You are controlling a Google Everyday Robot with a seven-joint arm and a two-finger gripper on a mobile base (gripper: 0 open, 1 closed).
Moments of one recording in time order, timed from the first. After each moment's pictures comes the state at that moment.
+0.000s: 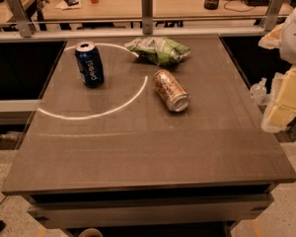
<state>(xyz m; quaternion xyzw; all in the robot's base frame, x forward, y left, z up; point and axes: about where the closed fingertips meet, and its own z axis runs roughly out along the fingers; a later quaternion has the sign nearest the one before) 0.438 -0.217 0.976 -0.60 0.78 -0.03 0.16</state>
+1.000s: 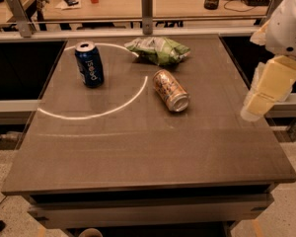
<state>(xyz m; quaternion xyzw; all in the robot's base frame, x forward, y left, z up) 0.455 -0.197 0.979 -0.57 0.80 -0.01 0.18</state>
